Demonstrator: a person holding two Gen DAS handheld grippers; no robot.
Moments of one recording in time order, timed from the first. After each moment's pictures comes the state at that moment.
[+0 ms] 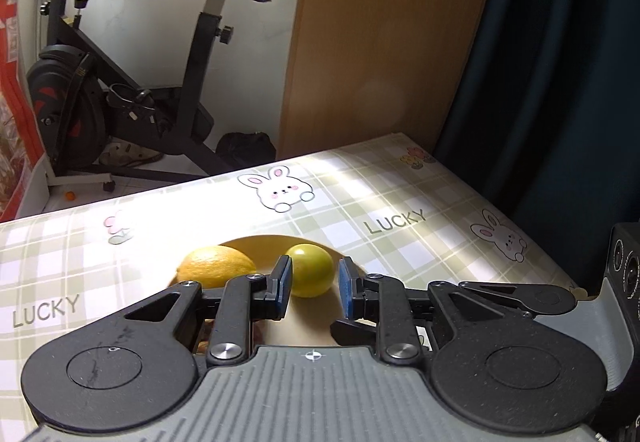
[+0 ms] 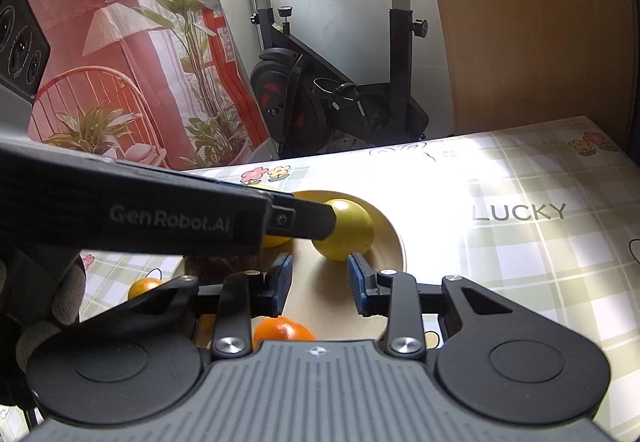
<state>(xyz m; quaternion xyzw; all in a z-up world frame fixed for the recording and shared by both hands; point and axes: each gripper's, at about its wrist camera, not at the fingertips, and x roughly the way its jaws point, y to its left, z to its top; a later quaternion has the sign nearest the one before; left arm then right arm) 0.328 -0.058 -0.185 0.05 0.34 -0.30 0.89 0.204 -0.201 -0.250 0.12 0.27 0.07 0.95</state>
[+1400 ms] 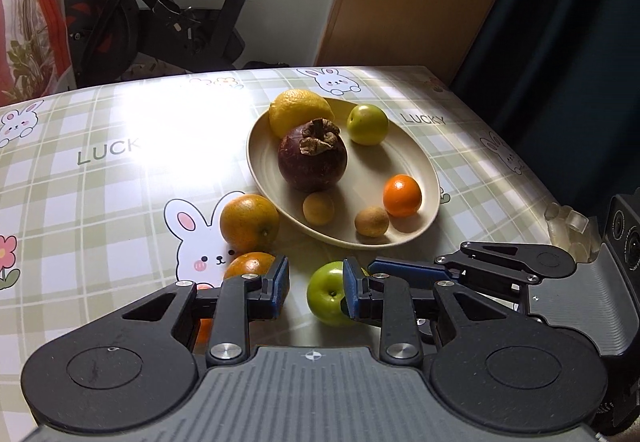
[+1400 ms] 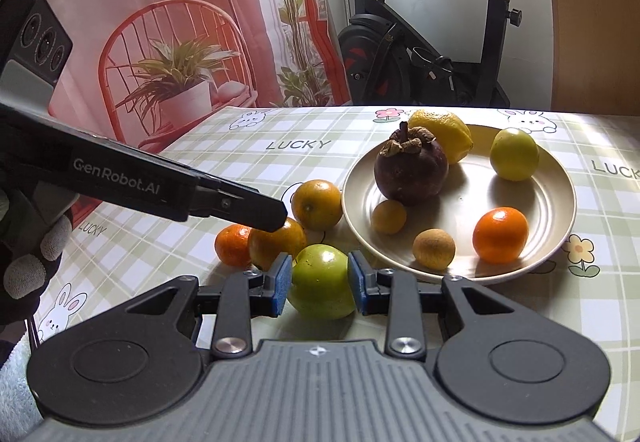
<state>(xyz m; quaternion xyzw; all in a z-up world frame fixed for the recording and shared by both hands) 0.273 0.047 -0.217 0.02 0.43 -0.30 0.85 0.152 -0.091 -0.270 0.07 0.30 0.16 0.94</state>
